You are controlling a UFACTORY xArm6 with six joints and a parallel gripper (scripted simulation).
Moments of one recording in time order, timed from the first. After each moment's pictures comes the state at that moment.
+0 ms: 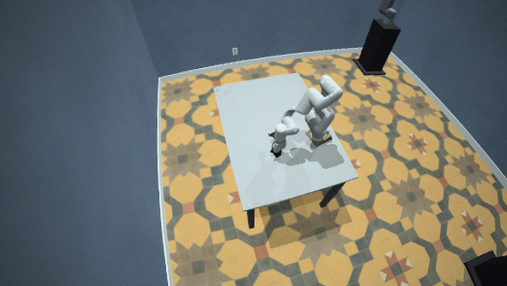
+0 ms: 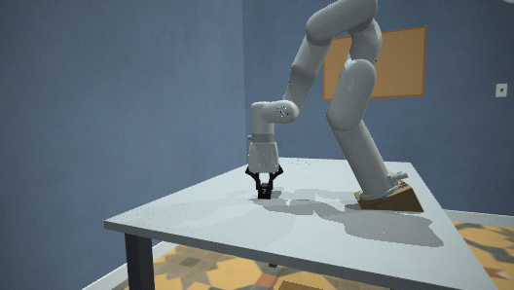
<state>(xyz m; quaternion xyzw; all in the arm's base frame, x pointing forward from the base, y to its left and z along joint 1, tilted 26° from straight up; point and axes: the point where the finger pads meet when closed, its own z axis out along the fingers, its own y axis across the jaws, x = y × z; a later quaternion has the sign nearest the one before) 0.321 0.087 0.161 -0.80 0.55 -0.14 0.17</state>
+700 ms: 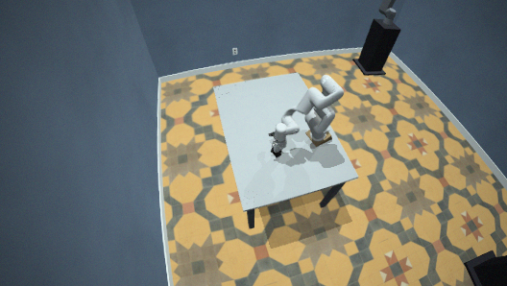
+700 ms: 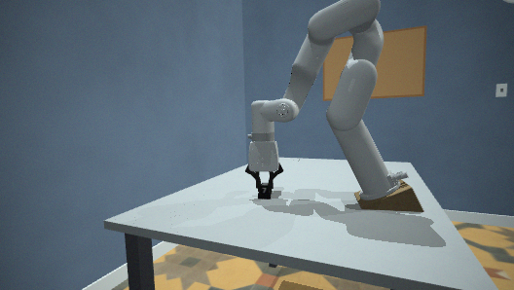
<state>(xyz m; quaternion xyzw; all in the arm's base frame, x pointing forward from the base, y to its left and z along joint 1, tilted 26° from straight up) 0.318 0.086 0.165 -0.80 0.55 -0.14 0.17</state>
